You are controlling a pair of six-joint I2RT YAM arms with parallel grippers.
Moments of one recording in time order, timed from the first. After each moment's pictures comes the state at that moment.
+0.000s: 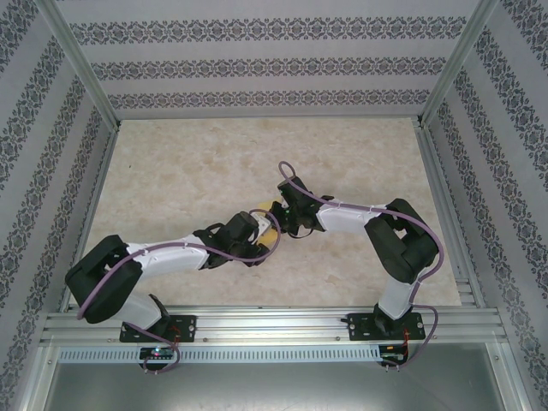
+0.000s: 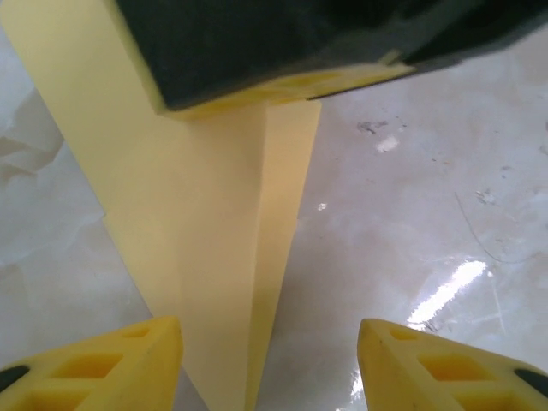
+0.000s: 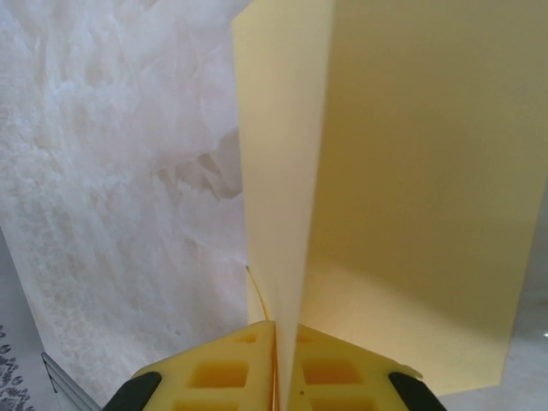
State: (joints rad) left arm -0.86 1.45 0.66 -0.14 -0.01 -0.19; right arm 0.69 1.79 1.00 -0.14 -0.34 1.00
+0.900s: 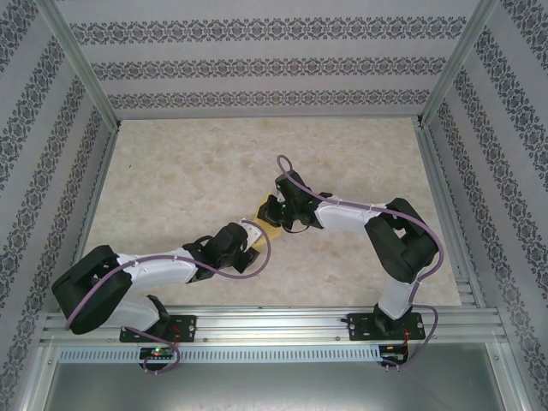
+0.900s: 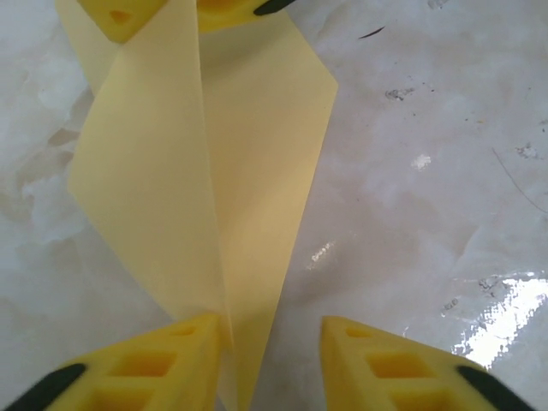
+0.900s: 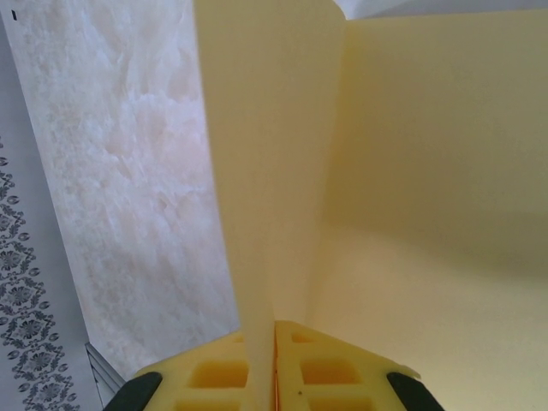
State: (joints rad) left arm -0.86 1.37 0.50 0.04 -0.10 -0.09; right arm 0.69 1.79 1.03 -0.09 -0.37 1.02
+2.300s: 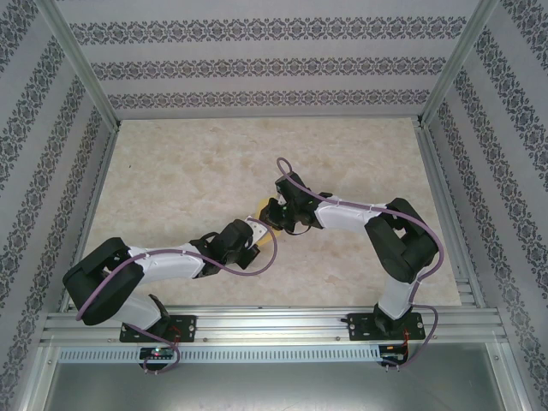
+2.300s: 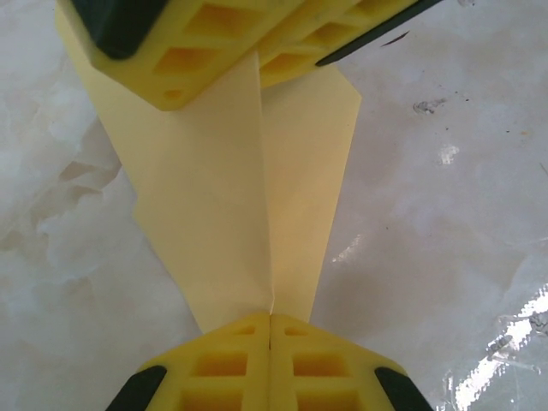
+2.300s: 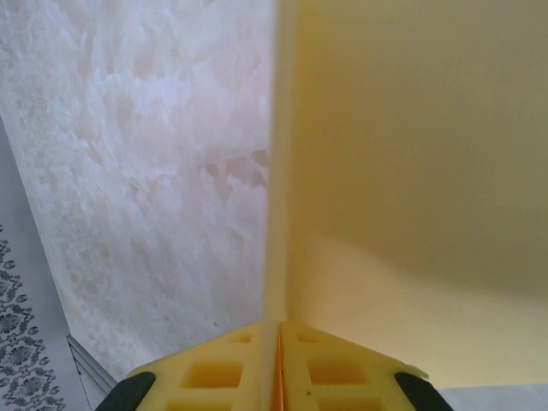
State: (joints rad) left arm -0.86 1.45 0.55 0.05 -0.13 -0.03; right arm 0.69 1.79 1.03 -0.15 -0.38 1.00
